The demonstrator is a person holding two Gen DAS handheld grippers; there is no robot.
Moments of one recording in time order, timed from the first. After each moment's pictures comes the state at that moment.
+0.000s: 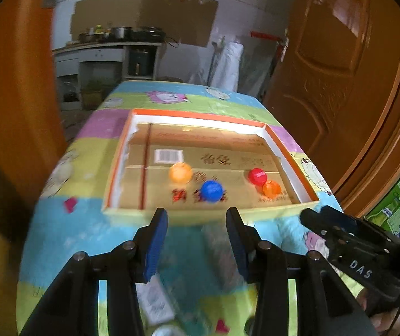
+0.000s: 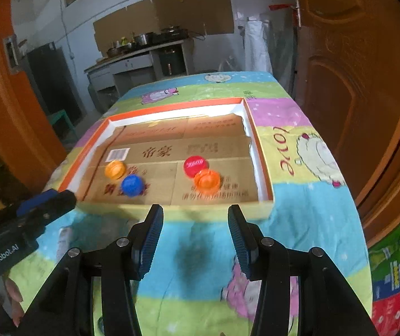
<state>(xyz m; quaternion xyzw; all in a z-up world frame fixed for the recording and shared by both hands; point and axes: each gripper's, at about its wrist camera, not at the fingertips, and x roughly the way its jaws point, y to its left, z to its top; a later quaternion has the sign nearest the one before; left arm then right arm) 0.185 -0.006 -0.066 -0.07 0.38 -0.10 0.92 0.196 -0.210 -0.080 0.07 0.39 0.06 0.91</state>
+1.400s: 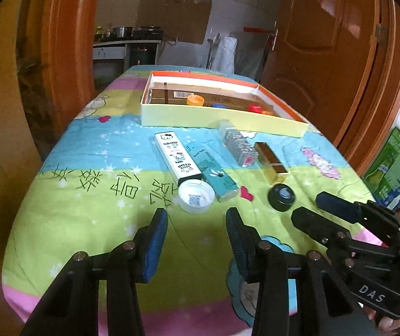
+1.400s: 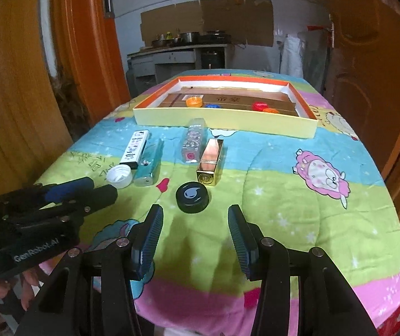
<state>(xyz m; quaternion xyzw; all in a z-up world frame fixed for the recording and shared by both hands) 0.075 0.021 -0.127 -0.04 0.37 -0.11 0.92 0.061 -0.142 -0.117 0.00 0.36 0.14 0.92</state>
